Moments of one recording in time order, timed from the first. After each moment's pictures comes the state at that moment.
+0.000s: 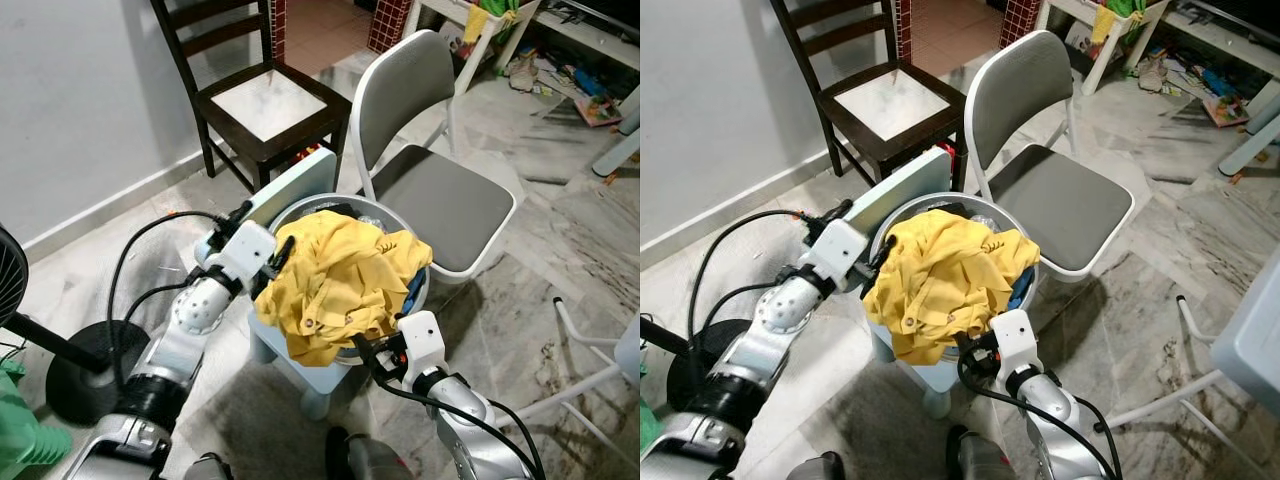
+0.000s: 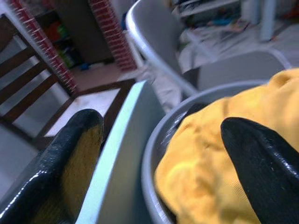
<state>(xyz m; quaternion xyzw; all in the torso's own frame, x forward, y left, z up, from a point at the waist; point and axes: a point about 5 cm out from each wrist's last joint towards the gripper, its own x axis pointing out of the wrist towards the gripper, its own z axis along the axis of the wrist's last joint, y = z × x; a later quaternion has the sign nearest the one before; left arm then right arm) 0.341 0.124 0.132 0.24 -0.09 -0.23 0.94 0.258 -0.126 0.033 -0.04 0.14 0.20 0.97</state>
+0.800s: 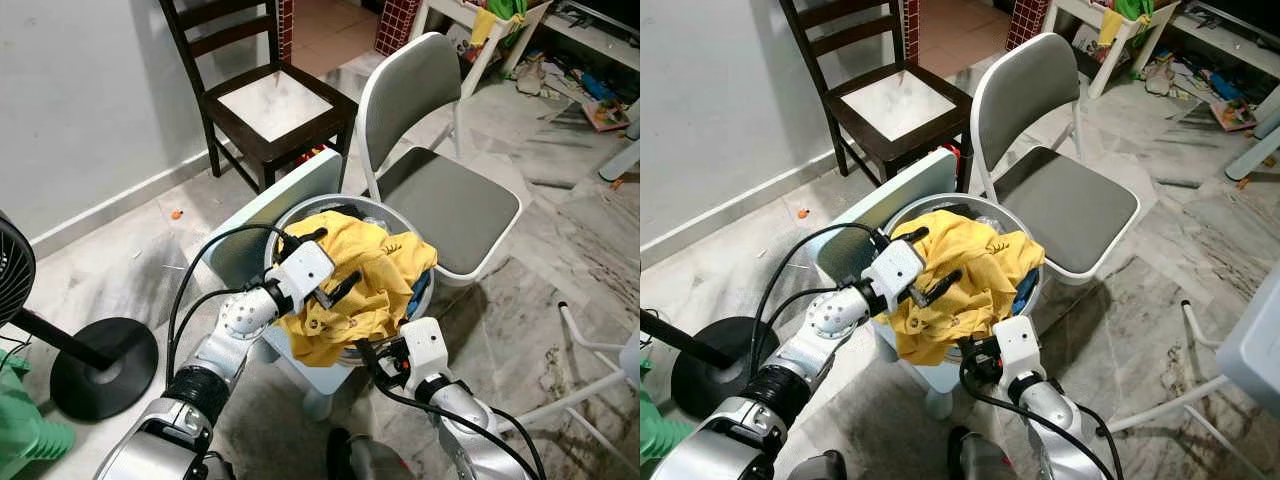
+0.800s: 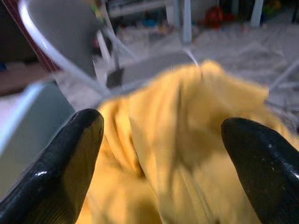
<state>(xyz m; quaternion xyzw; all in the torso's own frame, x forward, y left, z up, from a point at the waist) 0.330 0.072 0.094 0.21 -0.03 -0.38 0.90 0.251 -0.128 0.029 -0.04 0.15 0.19 0.97</state>
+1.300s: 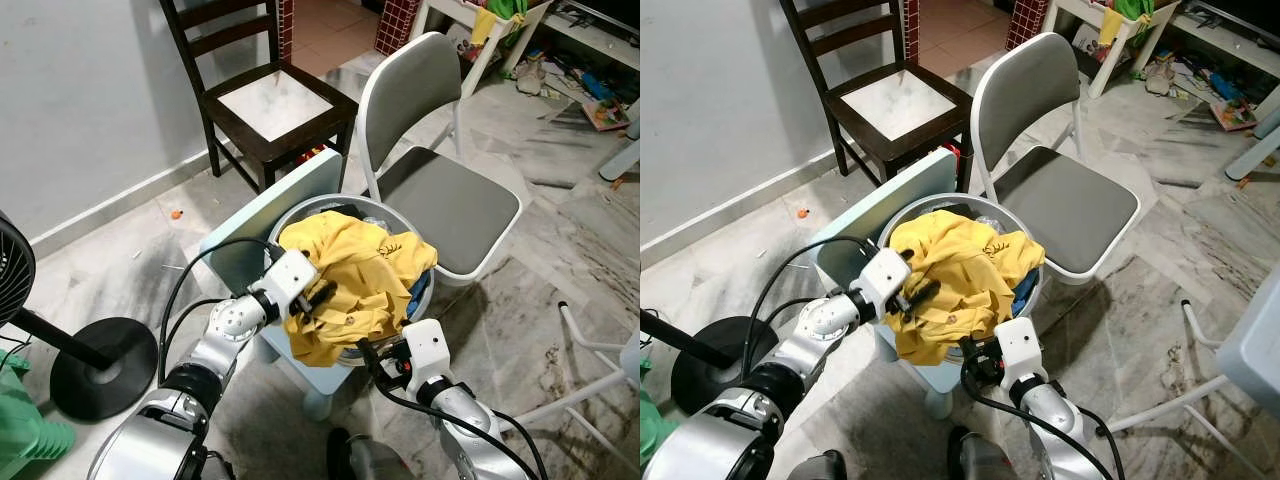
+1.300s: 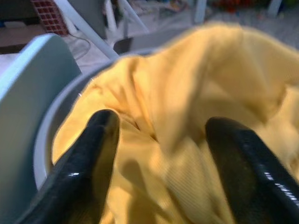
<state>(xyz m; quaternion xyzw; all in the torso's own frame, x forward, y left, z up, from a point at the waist) 0.341 0.089 0.087 0.16 0.01 -0.35 0.92 0.249 -0.129 0.029 -0.04 0.15 0.19 0.97</state>
